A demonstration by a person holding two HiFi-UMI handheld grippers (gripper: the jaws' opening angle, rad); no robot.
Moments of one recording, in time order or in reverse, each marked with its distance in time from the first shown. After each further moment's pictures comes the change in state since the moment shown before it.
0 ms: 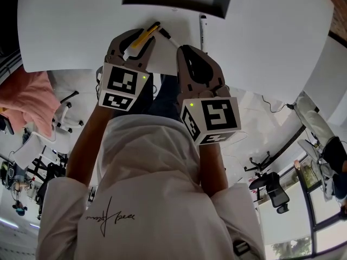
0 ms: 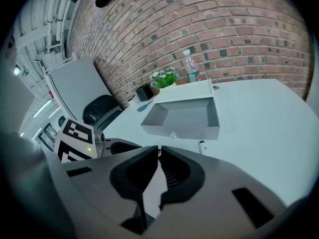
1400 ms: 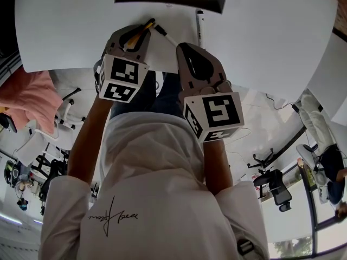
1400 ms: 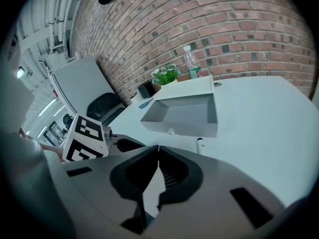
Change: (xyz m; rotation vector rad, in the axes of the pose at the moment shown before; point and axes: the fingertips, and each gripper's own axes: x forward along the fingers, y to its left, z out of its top) left arm 0.017 0.006 -0.007 0.086 0.114 0.037; right arm -0.001 -0.011 -0.007 -0.018 0.030 0.051
